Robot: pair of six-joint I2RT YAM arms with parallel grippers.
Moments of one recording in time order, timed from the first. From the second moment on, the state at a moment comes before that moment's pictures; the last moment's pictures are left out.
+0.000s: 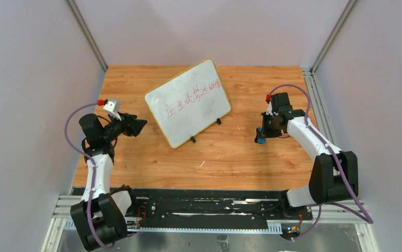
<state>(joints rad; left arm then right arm) 0.38 0.97 0.52 0.17 0.92 -0.03 0.16 1.41 0.97 -0.66 -0.09 0.20</state>
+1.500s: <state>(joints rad) 0.22 1.21 0.61 0.37 0.93 -0.12 0.22 1.49 1.06 -0.69 -0.03 0.18</state>
